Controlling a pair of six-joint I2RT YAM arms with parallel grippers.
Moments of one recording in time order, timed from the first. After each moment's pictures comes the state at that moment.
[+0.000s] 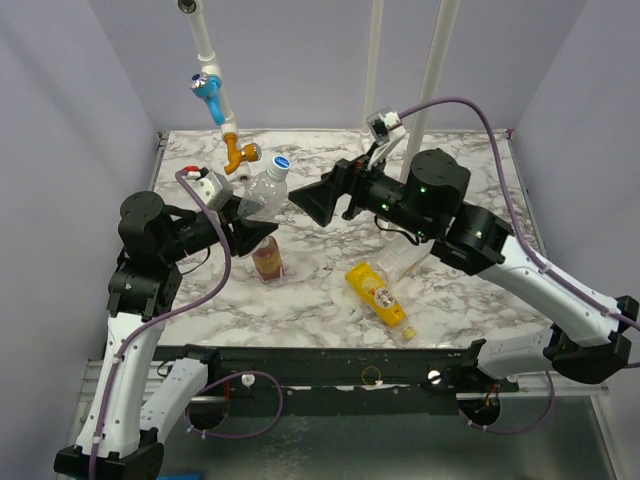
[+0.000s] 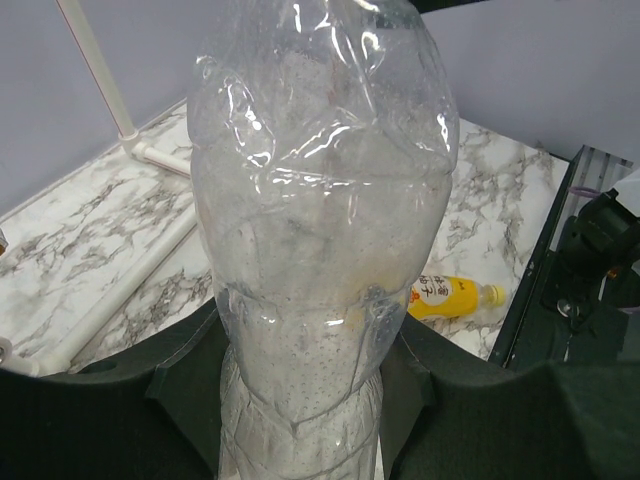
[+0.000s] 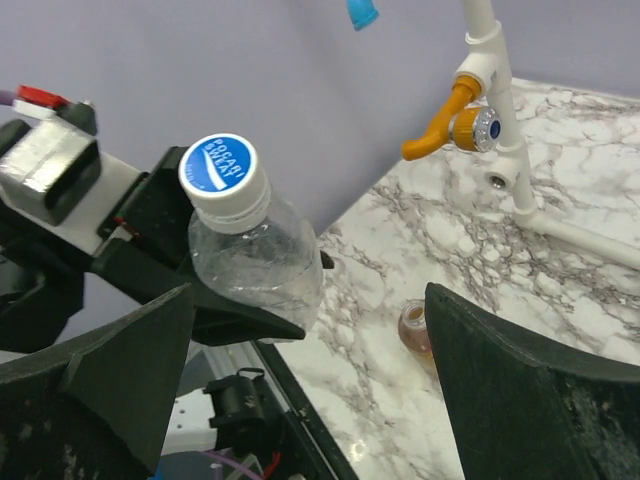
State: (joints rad) left arm -0.17 0.77 1.07 -0.37 0.86 0.02; right arm 1.02 1.28 1.59 -0.30 0.05 0.47
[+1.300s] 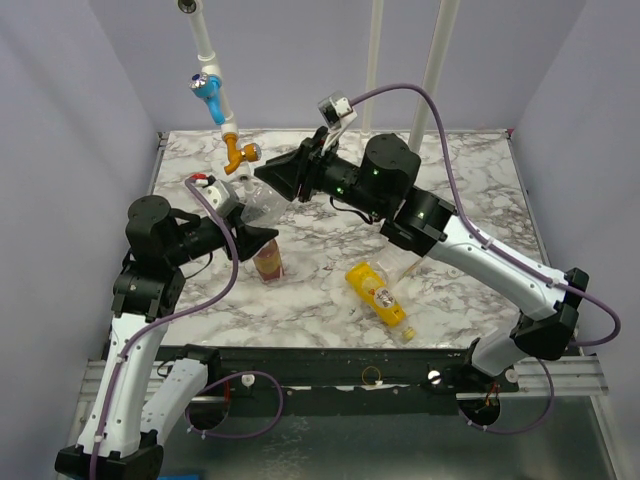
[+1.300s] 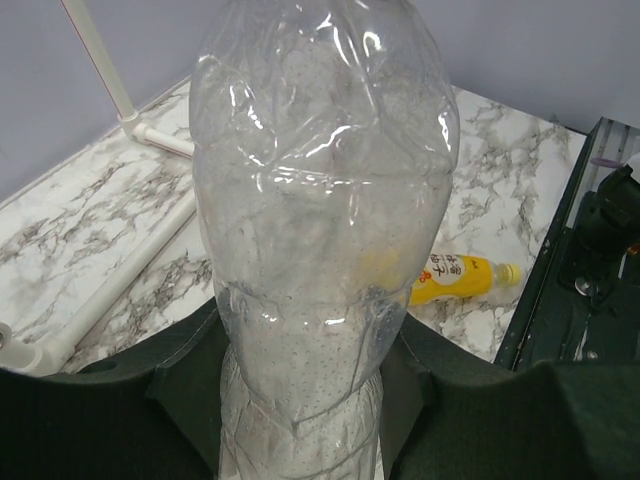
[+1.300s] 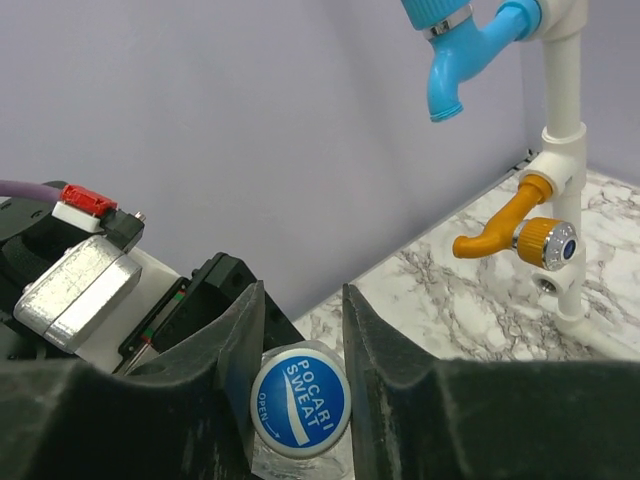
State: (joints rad) left arm -0.17 0.75 1.02 -0.38 0.85 0.08; right arm 1.02 1.55 1.73 -0.05 -0.06 0.36
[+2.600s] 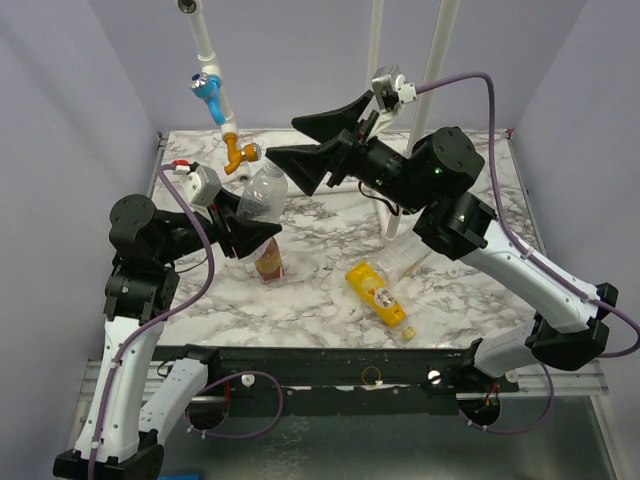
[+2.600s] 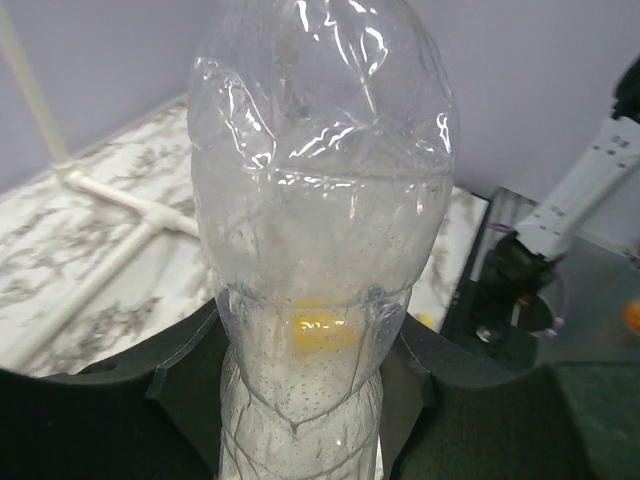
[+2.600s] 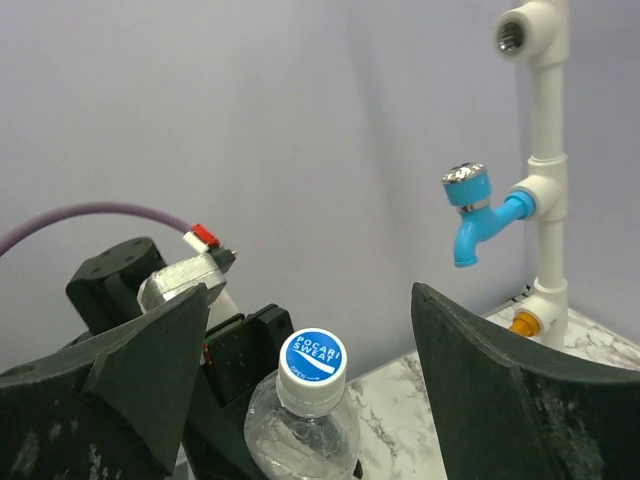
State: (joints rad) left arm -0.17 0.76 1.09 -0.27 0.98 -0.22; right arm 1.02 1.43 1.73 0.10 -0.13 0.26
